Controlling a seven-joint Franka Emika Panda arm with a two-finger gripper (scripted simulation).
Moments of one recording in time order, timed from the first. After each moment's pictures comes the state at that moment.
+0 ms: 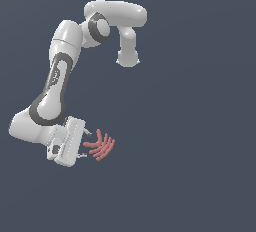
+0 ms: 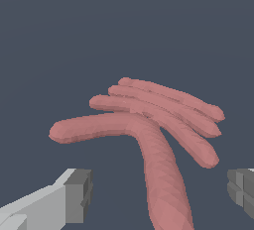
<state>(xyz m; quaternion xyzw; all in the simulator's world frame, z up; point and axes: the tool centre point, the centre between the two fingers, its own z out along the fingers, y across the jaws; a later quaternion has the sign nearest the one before) 0.076 -0.189 0.022 -0.66 -0.63 -0.28 0.30</state>
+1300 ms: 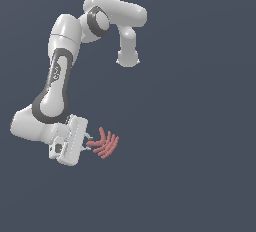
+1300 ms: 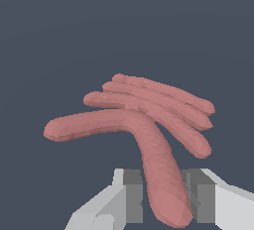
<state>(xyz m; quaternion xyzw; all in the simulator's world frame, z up) 0.077 -0.173 0.036 -0.66 -0.63 -0.28 0.30</state>
